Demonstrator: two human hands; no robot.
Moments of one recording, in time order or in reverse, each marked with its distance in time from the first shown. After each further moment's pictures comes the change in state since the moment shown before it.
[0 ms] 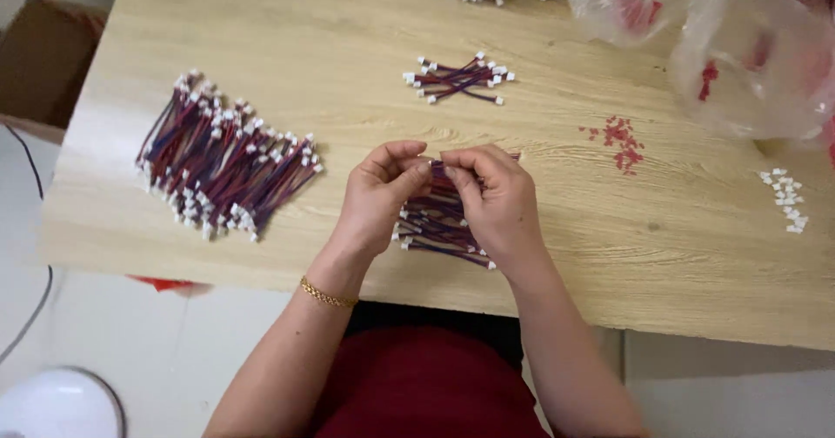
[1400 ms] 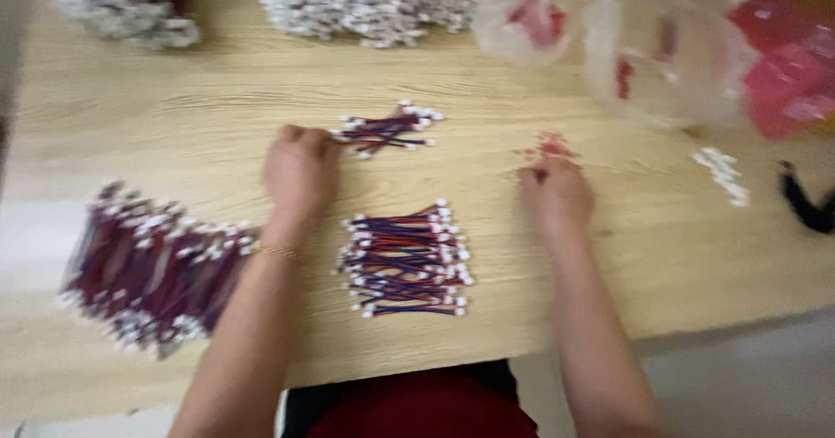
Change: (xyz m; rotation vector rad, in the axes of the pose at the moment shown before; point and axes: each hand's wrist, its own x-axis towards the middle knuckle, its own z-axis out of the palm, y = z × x) left_hand 0.150 -0.003 -0.030 1.512 0.154 0.473; right_hand -0.004 0.195 -0.096 -0.779 0.039 0.683
